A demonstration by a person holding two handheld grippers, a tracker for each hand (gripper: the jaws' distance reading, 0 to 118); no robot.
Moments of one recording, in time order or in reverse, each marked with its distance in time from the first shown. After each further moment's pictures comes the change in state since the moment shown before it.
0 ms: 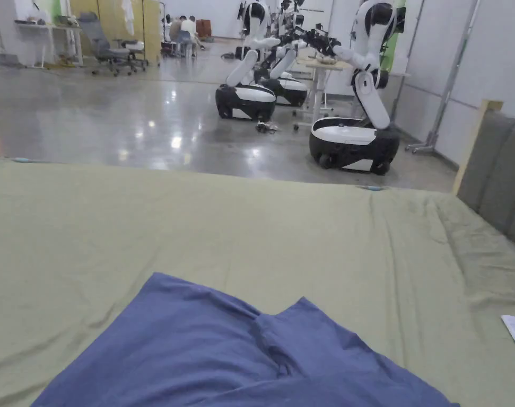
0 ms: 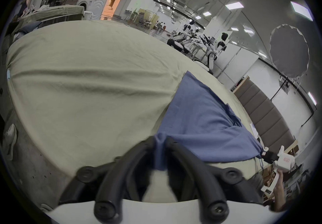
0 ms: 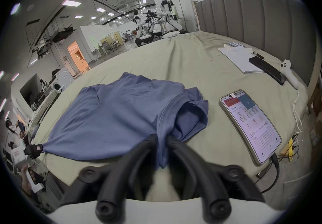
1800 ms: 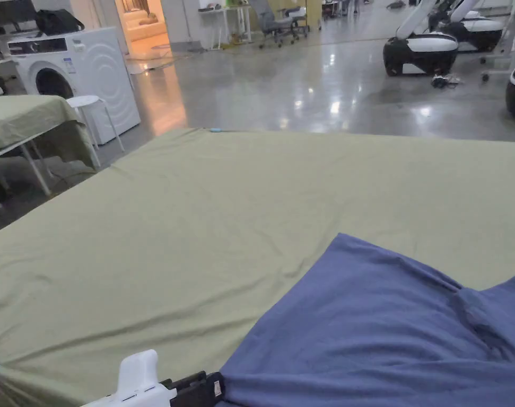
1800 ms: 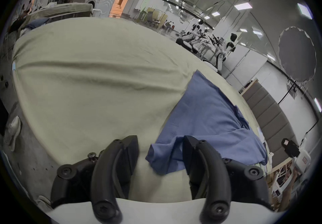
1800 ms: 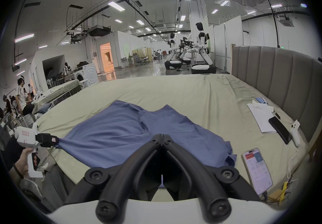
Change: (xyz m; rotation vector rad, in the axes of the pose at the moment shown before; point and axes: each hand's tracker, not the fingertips) left arm -0.016 -0.006 -0.023 0.011 0.078 0.043; right arm -0.099 0.035 0.056 0.263 0.141 0.276
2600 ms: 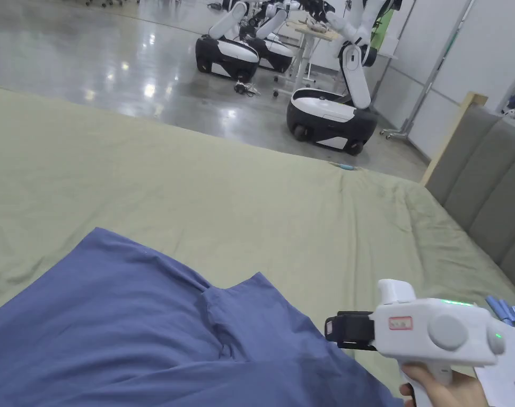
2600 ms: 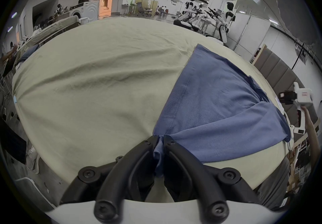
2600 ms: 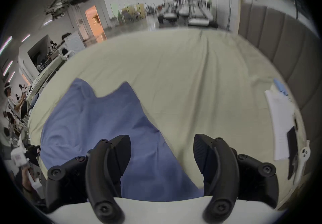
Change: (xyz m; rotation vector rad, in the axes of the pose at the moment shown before) left arm 0.061 -0.004 -0.011 -0.132 0.127 -0.205; right arm 0.149 0.054 -0.247 -0.558 0.027 -0.061
